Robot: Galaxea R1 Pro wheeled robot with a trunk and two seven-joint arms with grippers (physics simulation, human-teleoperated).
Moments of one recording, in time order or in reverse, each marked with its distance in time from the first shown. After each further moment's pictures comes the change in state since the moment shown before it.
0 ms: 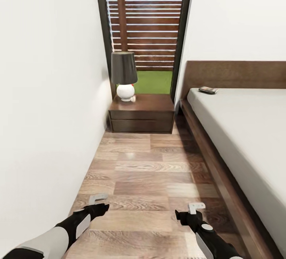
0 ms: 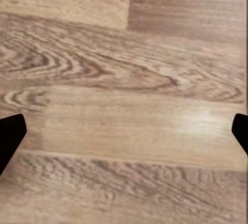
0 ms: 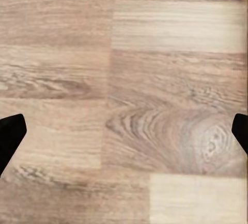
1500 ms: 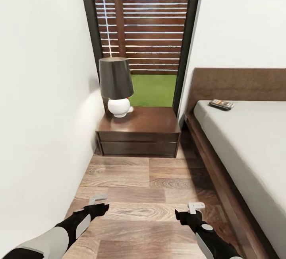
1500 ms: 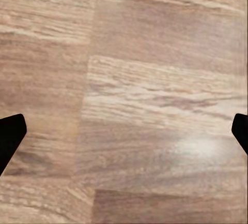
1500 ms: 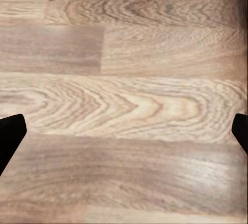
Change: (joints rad) left arm 0.000 0.000 0.000 0.000 -0.001 0.000 0.000; right arm 0.000 0.000 0.001 0.000 0.001 -0.008 0.007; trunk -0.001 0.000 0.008
